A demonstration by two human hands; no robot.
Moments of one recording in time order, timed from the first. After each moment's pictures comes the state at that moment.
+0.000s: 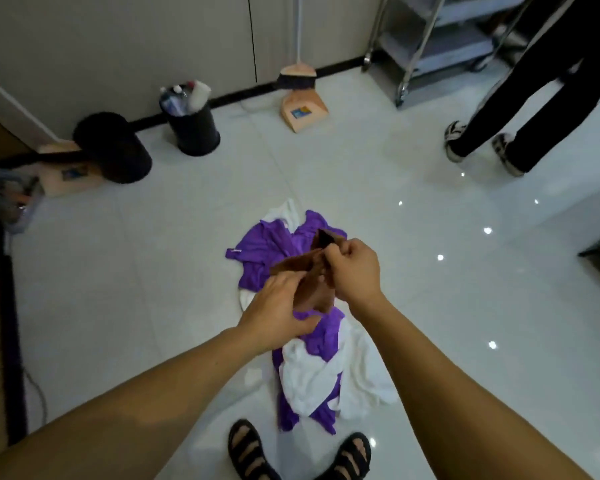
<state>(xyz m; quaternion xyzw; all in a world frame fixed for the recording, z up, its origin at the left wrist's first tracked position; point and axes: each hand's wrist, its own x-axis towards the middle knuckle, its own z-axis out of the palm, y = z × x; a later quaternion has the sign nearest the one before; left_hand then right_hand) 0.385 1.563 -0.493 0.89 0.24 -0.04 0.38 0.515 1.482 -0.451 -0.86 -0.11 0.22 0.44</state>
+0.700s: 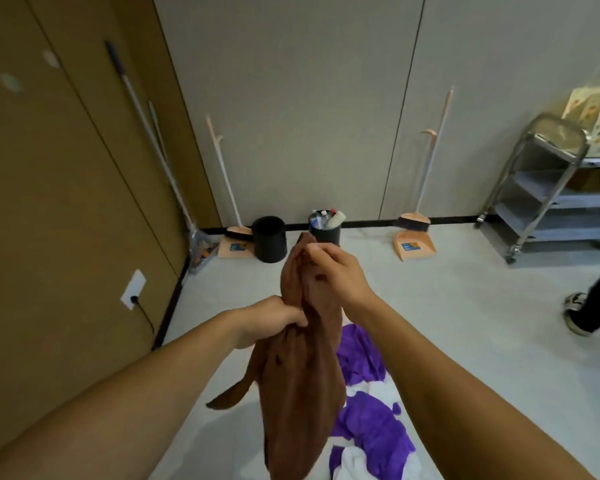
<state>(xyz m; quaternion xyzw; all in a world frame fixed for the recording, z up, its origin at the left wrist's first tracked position) 0.214 1.603 -0.230 0.65 0.48 -0.03 0.59 0.367 1.556 -0.218 -0.57 -0.44 0.41 0.57</state>
